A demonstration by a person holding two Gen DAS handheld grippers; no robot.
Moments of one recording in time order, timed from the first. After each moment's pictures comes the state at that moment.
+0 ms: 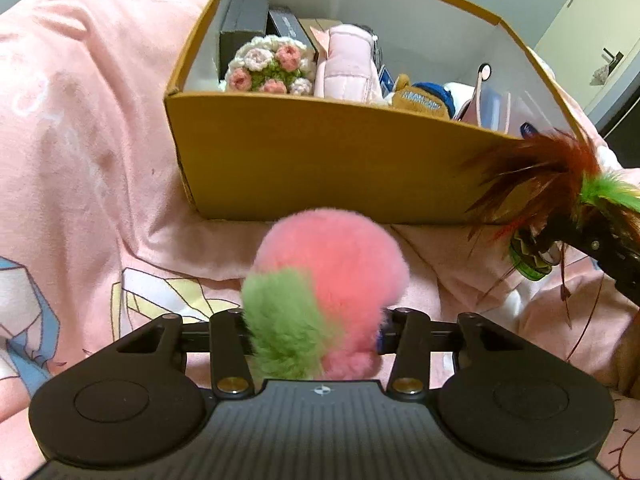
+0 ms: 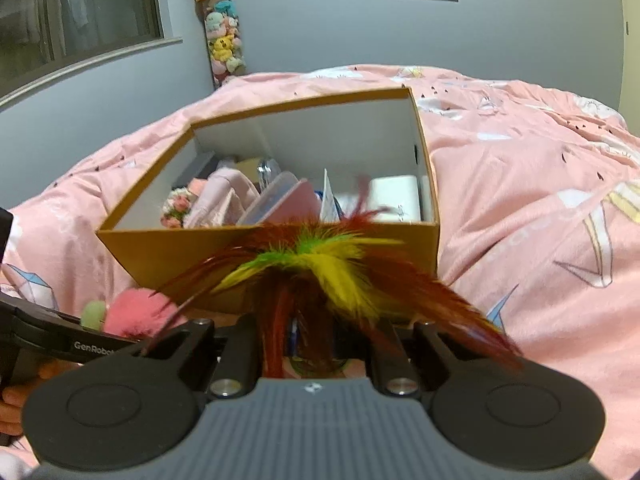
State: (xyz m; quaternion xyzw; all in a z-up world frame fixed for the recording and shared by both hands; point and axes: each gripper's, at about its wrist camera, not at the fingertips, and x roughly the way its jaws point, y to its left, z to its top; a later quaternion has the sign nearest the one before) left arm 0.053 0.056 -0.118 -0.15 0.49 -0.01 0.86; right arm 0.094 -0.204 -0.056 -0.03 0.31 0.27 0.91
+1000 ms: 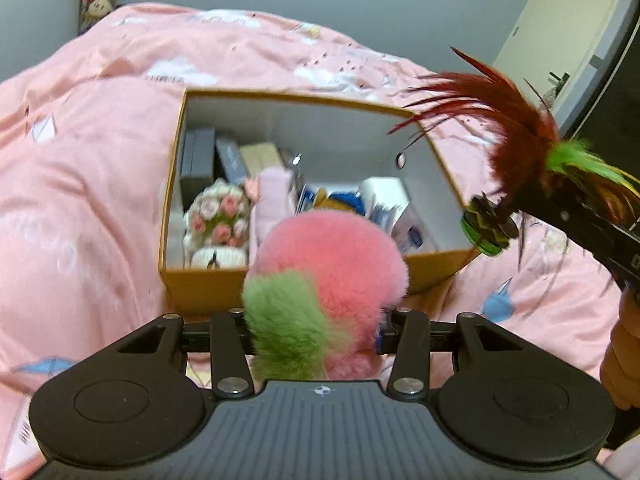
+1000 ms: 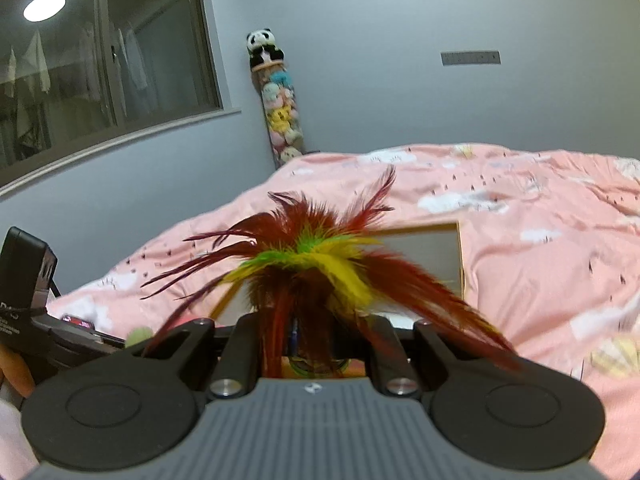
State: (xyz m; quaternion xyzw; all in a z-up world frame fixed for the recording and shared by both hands) left arm 0.056 0.046 -0.008 -0.14 0.41 -0.06 0.90; right arm 0.092 -0.211 0.042 0.02 0.21 0.35 0.91
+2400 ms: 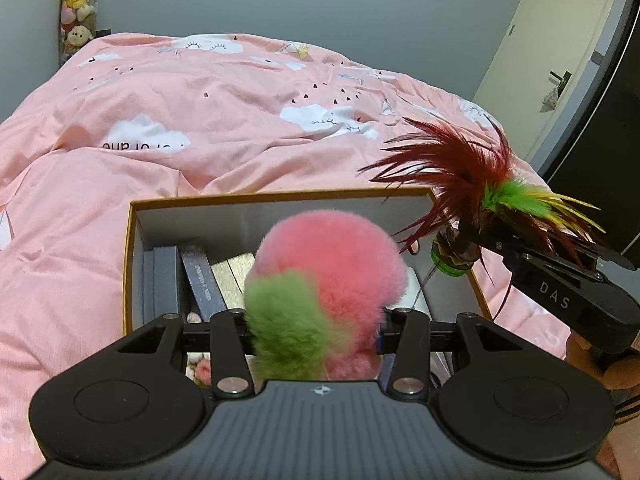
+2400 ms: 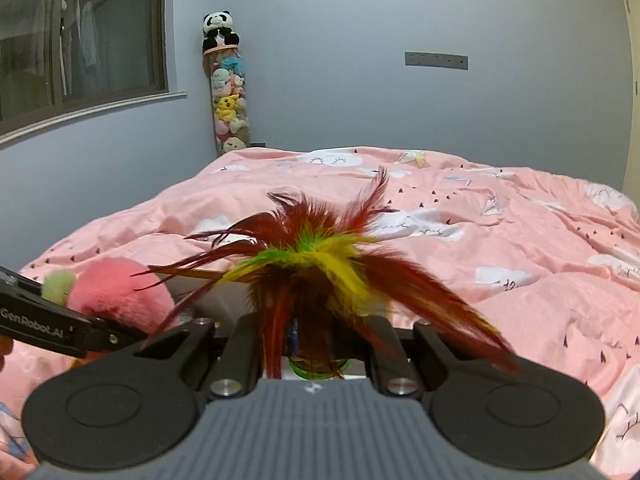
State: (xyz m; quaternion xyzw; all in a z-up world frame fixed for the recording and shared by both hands) left arm 0.183 0.047 0.009 -0.11 0.40 -0.07 0.91; right arm 0.238 -0.180 0.022 -0.04 0.22 0.26 0.94
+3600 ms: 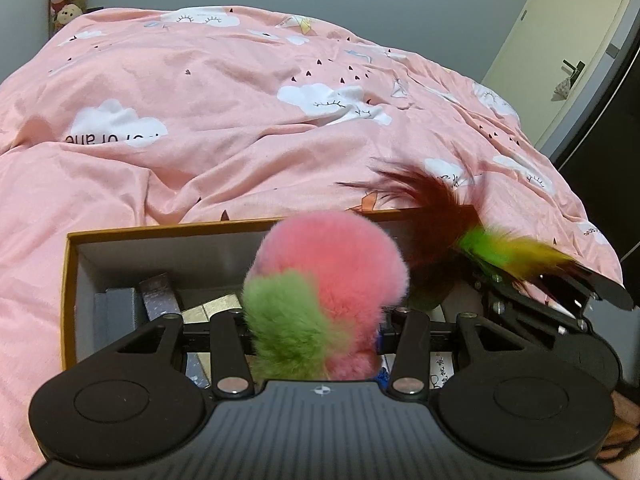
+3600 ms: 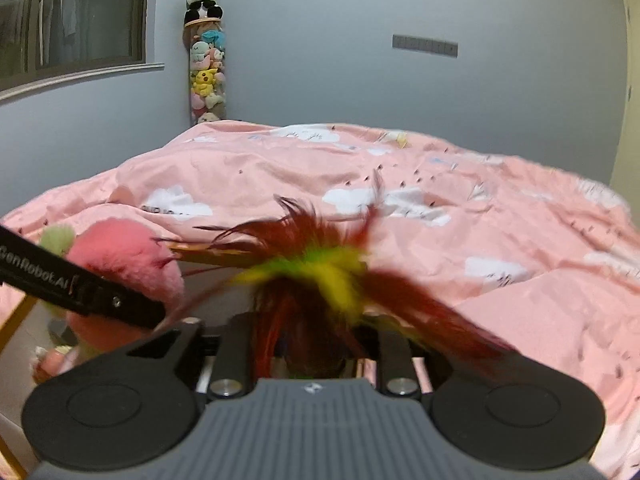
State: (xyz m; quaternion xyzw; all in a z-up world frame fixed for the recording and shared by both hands) left arm 0.262 0.040 -0.025 -0.12 0.43 -0.07 0.89; right arm 0.284 -0.162 -0.020 -0.08 0.23 0.23 0.94
